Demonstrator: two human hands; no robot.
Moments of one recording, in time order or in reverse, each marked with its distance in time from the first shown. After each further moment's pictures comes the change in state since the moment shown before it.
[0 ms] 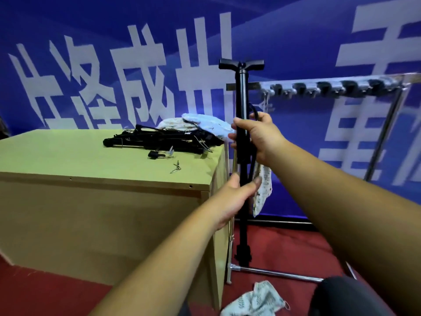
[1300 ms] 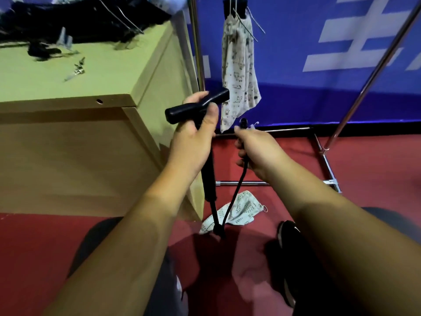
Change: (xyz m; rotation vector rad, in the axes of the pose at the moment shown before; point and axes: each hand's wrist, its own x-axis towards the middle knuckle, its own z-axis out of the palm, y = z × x) left_hand 0.069 -0.145 0.003 0.307 0.355 0.152; right_hand -0.010 0.254 -0.162 -0.211 0.183 0.480
